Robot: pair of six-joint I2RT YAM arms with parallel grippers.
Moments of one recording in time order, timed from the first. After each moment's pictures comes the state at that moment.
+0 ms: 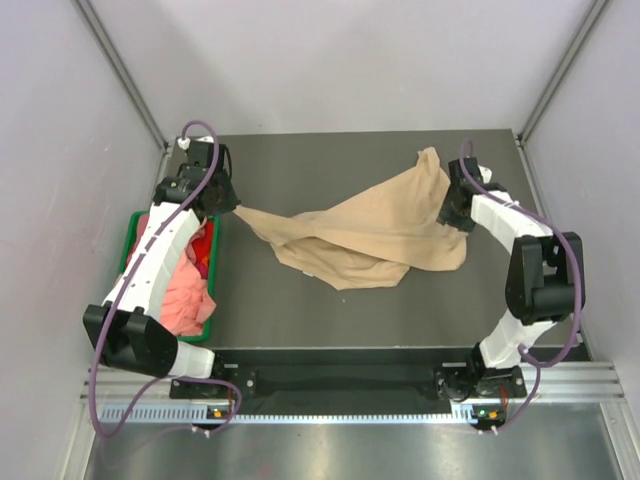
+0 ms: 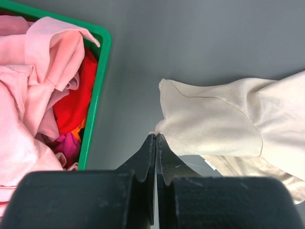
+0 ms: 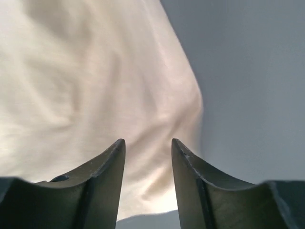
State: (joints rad) left arm -0.19 1.40 1.42 -0.86 -0.21 -0.47; right arm 0.12 1.70 1.17 -0.55 0.27 0.48
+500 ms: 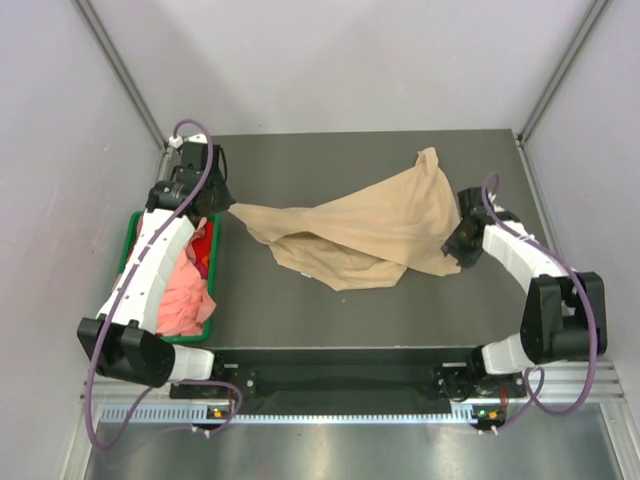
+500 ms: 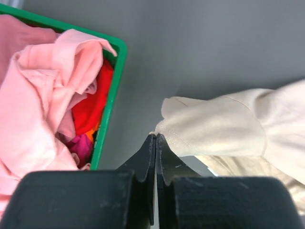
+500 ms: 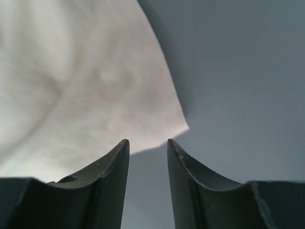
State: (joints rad) left arm -0.19 1.35 1.42 -0.86 -0.29 -0.45; right arm 0.10 1.45 0.95 -0.67 0.19 0.77
